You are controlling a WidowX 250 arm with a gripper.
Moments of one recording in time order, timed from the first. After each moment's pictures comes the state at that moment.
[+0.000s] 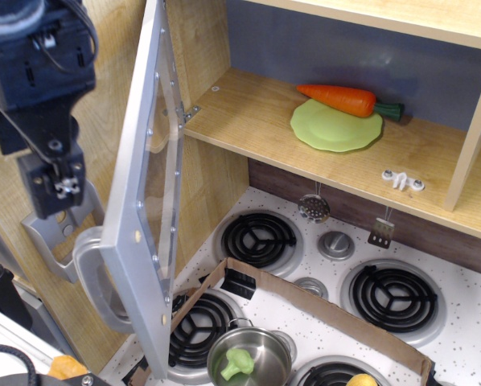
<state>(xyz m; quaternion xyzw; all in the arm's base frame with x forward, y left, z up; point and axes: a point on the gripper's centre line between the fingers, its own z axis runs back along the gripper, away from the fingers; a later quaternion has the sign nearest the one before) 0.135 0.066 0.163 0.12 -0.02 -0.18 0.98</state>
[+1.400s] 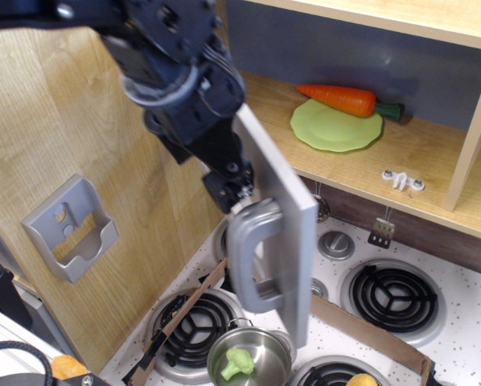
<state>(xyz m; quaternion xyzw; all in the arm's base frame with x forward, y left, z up) 0.220 0.007 0.119 0.05 -0.21 -0.17 0.96</state>
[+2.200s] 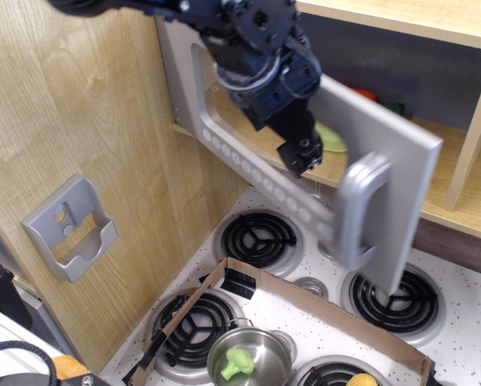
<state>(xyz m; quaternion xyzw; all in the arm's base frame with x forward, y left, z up) 0.289 -0.018 0.110 0.06 -0.28 -0.24 0.93</state>
